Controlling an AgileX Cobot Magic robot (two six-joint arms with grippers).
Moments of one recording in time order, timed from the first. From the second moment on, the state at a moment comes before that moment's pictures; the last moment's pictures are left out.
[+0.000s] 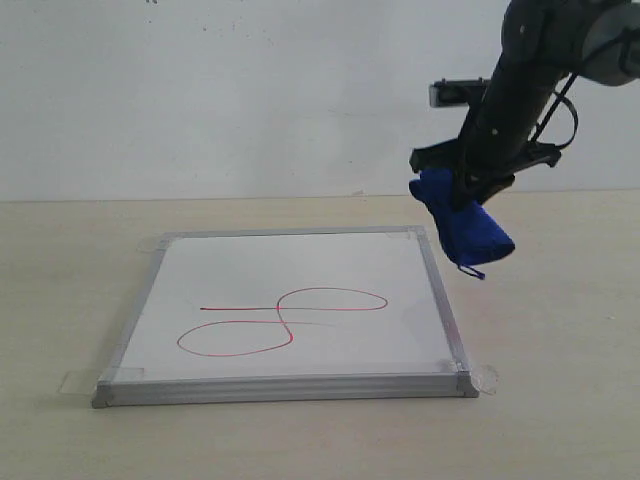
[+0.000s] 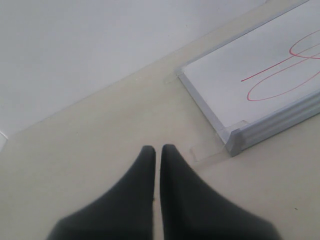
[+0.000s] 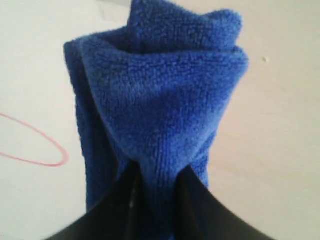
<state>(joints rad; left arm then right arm) -0.01 0.00 0.00 0.23 0.33 0.22 0.20 2.27 -2.12 0.11 1.21 -0.02</state>
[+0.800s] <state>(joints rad) -0.01 0.00 0.00 0.23 0.33 0.22 0.76 2.21 -2.14 0.23 1.12 -0.15</state>
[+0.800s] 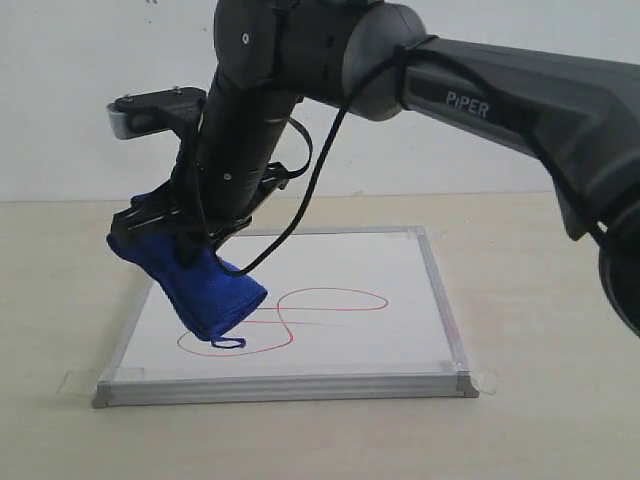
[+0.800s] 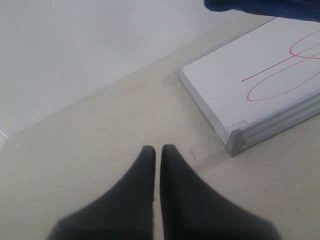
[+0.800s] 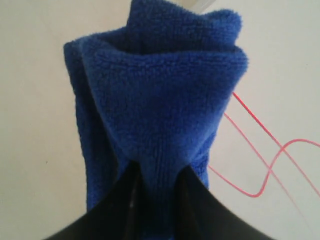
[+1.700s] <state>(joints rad) -0.01 0.00 0.00 0.23 0.33 0.22 0.76 2.47 -2.30 0.12 1.15 0.00</state>
